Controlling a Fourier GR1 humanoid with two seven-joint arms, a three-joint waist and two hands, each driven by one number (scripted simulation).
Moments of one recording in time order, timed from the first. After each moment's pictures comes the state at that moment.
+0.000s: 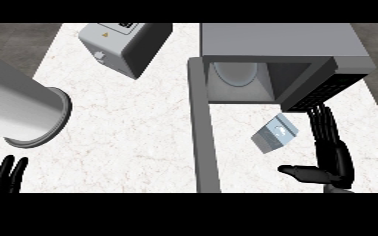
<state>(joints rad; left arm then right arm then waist) 0.61 0.00 0.06 -2.26 0.15 -0.22 -0.19 -0.02 -0.14 -0.20 -1.12 -0.08 0.23 -0.71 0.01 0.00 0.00</state>
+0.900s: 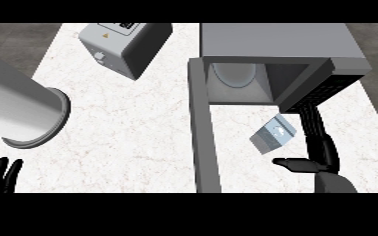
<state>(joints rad) 0.61 0.01 0.10 -2.25 0.18 -0.24 -0.19 -0.24 -0.20 -0.22 -0.62 -0.03 0.24 -0.96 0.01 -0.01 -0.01</state>
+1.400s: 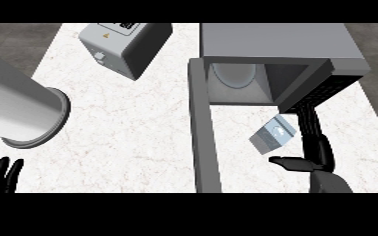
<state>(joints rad) 0.61 0.01 0.10 -2.24 0.18 -0.25 -0.20 -0.28 -0.19 -0.23 -0.53 -0.05 0.23 -1.01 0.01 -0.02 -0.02</state>
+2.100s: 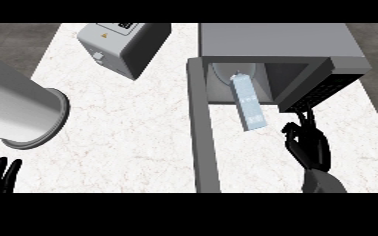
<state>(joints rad) 0.60 0.01 0.13 -2.23 0.20 -0.27 -0.20 -0.28 -0.15 -0.25 -0.56 -0.20 0.32 -0.97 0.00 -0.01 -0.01</state>
